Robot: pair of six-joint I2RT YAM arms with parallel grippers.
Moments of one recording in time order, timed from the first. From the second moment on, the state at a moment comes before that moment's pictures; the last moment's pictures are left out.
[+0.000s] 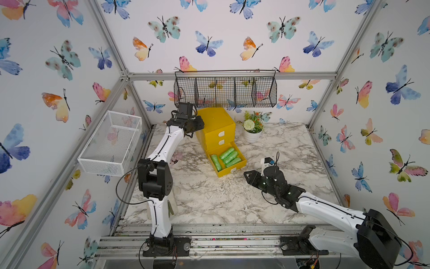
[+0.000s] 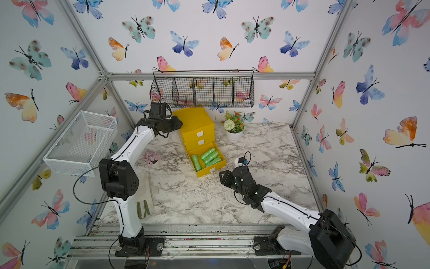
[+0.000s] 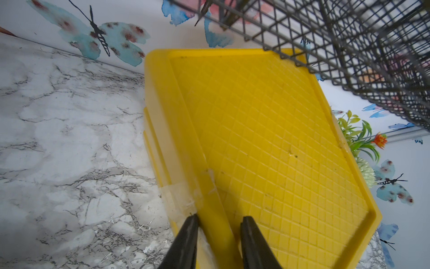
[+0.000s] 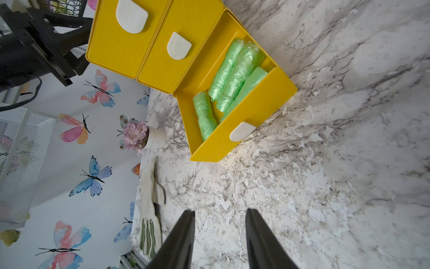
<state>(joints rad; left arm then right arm) -0.21 2.01 1.94 -0.61 0.18 -0.46 0.78 1.21 0.58 0.12 0.06 1.03</state>
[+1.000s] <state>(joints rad) -0.21 2.00 1.90 -0.55 0.23 -0.47 0.78 1.78 0.66 0.52 -0.02 1.24</state>
